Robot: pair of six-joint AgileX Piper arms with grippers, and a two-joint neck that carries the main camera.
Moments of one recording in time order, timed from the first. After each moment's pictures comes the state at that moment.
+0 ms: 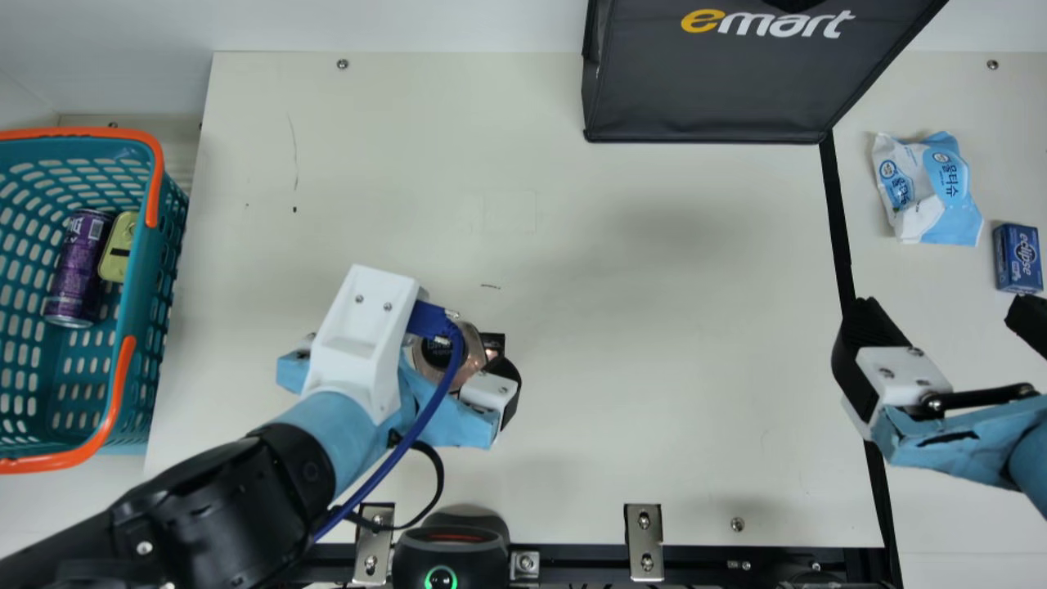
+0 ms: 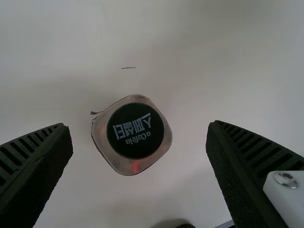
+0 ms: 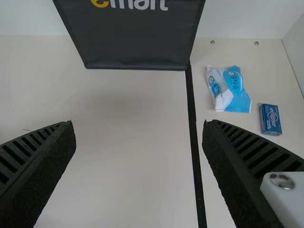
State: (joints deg) left arm -64.5 71.5 -57.2 21.6 53.4 -57.4; right arm 0.6 42.6 -69.7 -0.8 69.1 0.0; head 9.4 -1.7
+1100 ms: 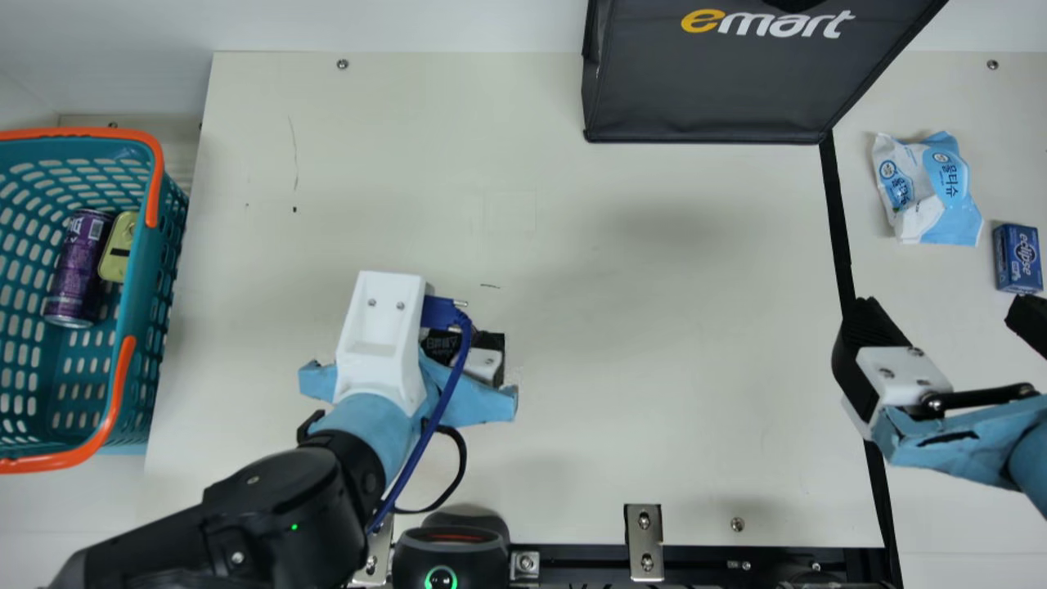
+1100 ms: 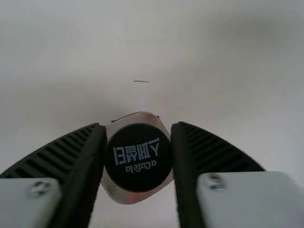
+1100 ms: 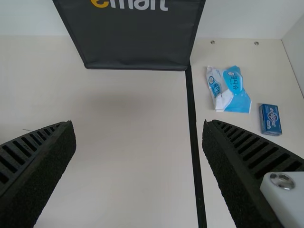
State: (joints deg) left arm -68.4 76.1 -55.3 32.9 52.8 -76.1; right arm 0.6 42.6 -69.7 -0.8 69.1 0.0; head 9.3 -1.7
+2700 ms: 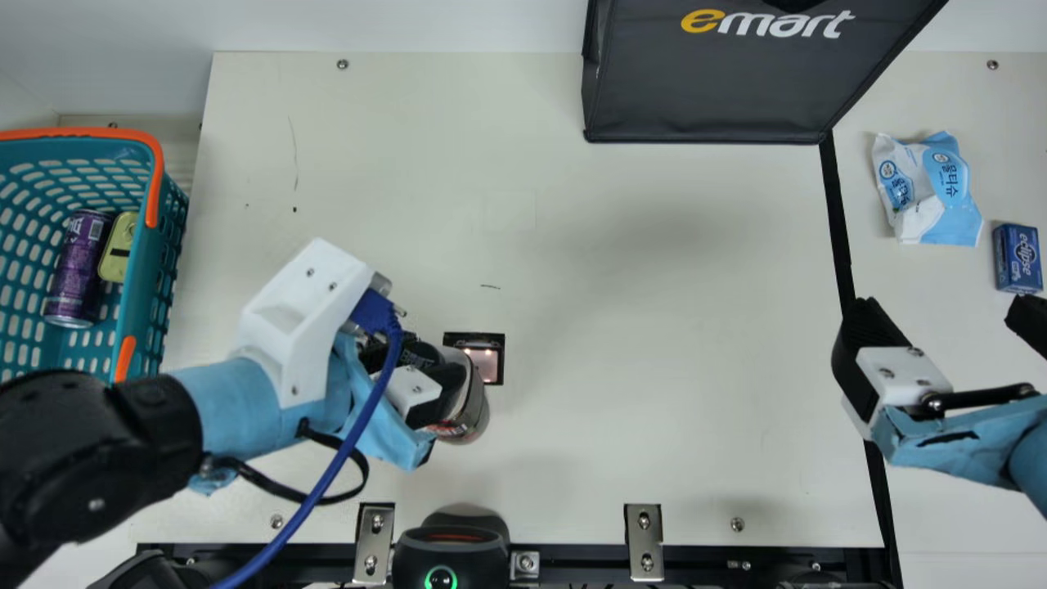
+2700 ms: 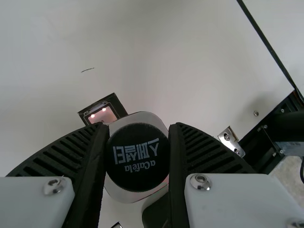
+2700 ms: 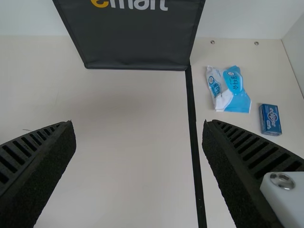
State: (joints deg) left arm -42.1 64.4 -59.5 -16.6 55.3 -4.3; right arm 0.6 42.6 -69.7 -0.8 69.1 0.0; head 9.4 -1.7
